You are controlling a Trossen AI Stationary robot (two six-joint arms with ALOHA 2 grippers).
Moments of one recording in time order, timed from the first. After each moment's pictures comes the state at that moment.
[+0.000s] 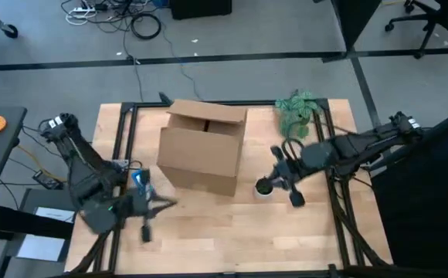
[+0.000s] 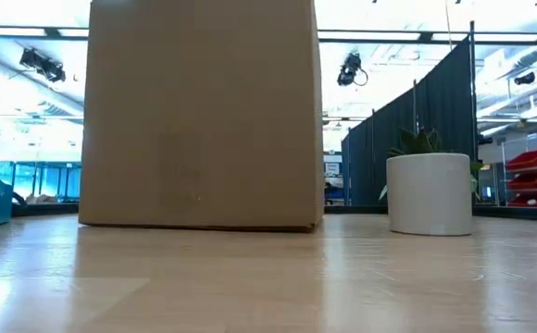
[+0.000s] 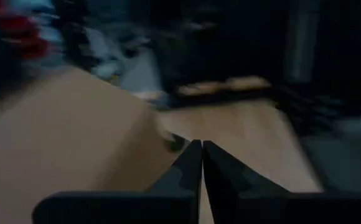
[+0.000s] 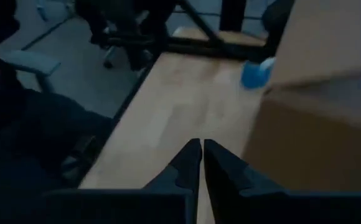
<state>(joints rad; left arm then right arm) -0.99 1.15 1.10 -0.43 -0.96 -0.28 0.40 1.09 1.02 -0.35 0.11 0.10</state>
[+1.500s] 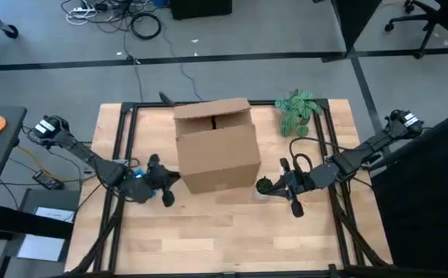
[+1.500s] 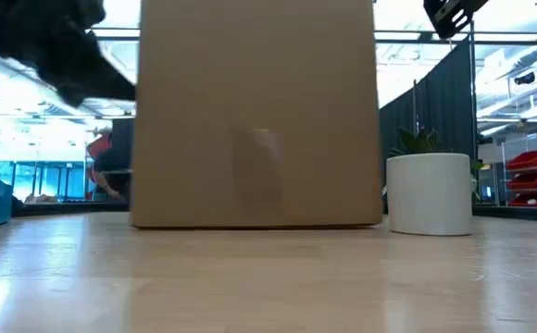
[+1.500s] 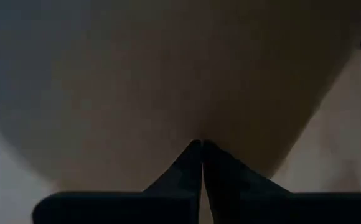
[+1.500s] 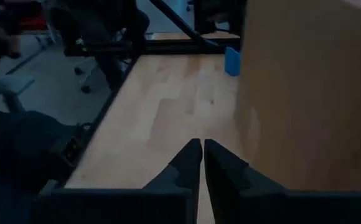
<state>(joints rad) -0.53 0.97 0.42 0.04 -0.81 -0.47 0.50 0.99 0.66 -0.01 0.35 0.18</state>
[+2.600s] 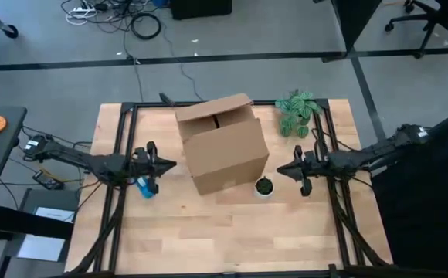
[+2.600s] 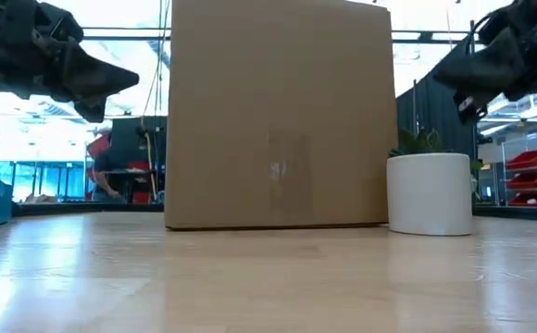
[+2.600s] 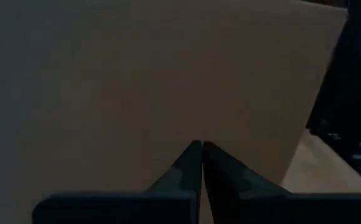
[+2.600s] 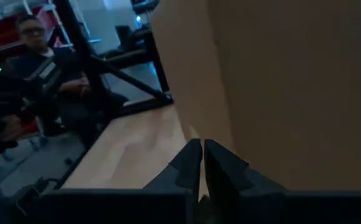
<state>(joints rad) -0.25 0.37 0.01 0.40 -0.37 -0.14 0.22 0.50 0.02 0.52 0.22 0.25</state>
